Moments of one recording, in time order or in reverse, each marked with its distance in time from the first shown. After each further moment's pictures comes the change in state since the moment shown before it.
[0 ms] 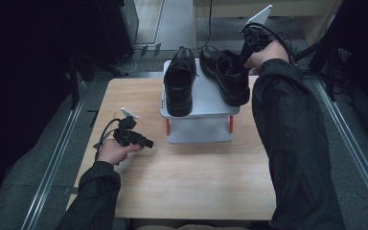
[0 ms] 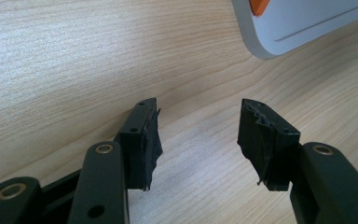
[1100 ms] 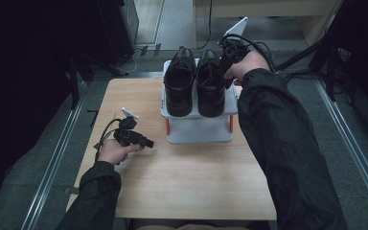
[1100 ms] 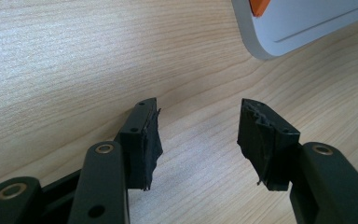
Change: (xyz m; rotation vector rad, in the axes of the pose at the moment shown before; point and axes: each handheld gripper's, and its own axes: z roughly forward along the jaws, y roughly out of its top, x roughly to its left) left arm -0.001 0.000 0.001 -0.001 -0.006 -0.008; right arm 0.052 -0.021 0.020 0.100 0.049 -0.058
